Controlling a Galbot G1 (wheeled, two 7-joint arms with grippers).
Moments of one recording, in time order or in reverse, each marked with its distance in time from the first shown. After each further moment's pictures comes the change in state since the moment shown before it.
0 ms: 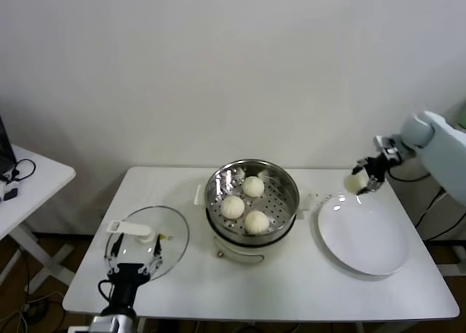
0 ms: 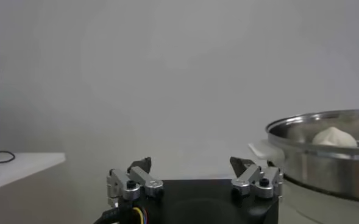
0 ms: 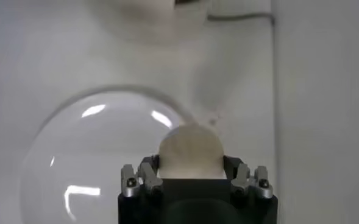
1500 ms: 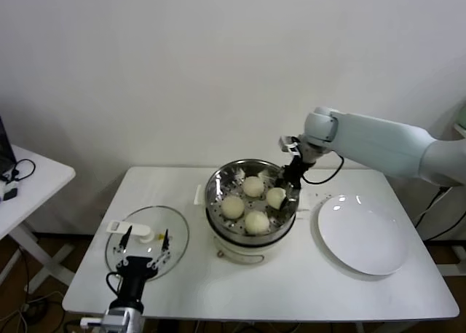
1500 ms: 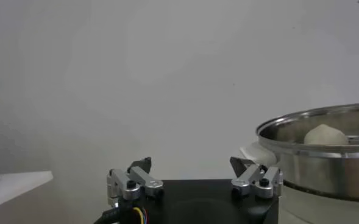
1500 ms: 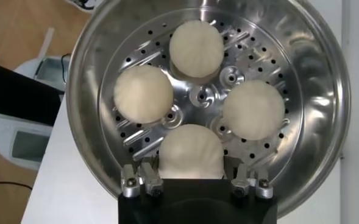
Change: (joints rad) left arm -0.041 0.011 0.034 0.021 0.081 0.001 -0.007; right arm 0.238 0.268 -0.565 0.285 0.500 -0.313 0.141
